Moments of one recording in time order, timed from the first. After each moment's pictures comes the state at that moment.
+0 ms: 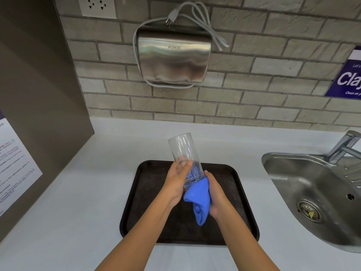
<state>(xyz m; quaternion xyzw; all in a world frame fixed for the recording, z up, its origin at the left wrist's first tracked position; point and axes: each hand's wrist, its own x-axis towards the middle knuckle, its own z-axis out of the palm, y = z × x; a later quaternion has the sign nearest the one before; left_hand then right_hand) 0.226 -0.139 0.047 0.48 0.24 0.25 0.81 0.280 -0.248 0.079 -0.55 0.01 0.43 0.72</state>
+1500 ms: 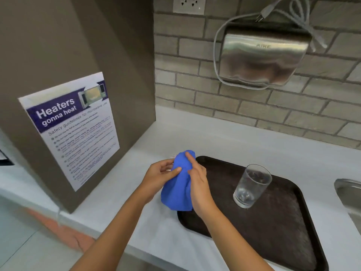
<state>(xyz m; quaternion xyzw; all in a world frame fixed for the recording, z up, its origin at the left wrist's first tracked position) 0.021 -0.040 0.073 0.64 0.35 0.28 0.62 0.135 -0.127 0.067 -0.63 -0.34 0.35 0.60</state>
